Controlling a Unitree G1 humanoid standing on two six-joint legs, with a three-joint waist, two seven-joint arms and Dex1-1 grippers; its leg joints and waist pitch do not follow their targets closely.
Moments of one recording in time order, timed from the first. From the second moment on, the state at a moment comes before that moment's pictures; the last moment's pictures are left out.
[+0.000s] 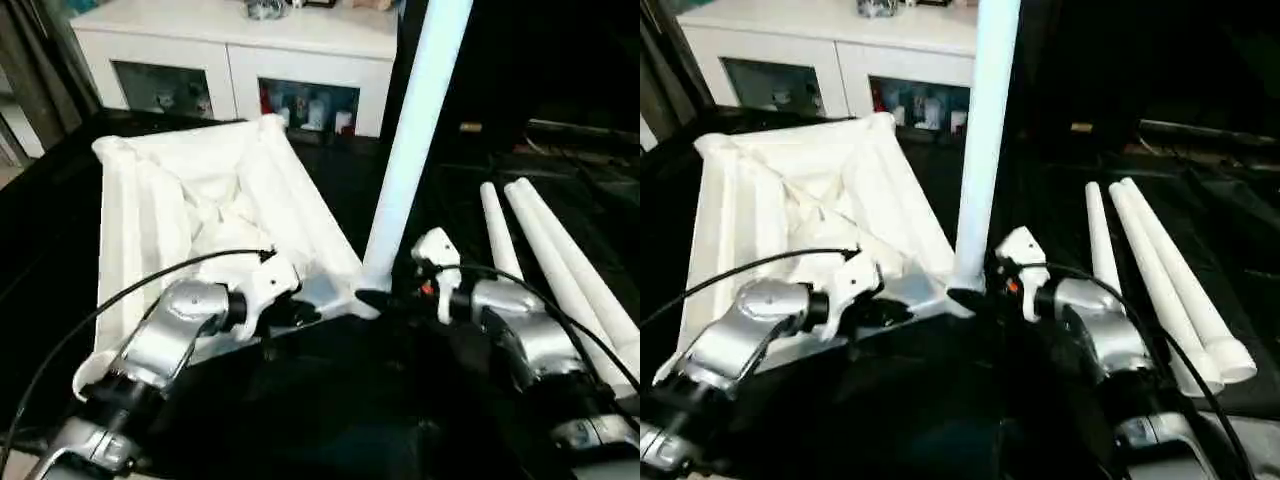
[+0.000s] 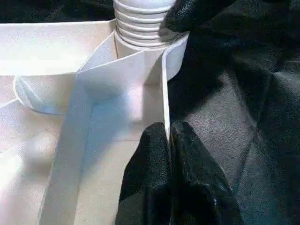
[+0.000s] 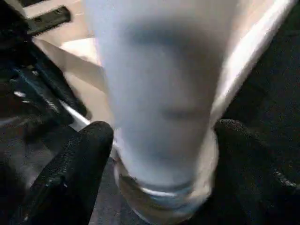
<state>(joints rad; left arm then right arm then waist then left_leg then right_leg) -0.43 0.40 -0.30 0.28 -0.03 0.26 -1.03 -0.46 -0.33 0.13 0.49 0.18 0.15 1.00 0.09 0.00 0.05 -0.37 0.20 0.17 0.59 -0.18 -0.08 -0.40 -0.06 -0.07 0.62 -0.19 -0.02</state>
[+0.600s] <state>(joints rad) -0.43 0.39 -0.30 0.29 -0.01 0.26 -0.99 -0.46 -0.28 0.11 0.51 0.17 0.17 0.88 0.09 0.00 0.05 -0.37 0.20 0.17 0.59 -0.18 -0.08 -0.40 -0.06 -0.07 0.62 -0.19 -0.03</state>
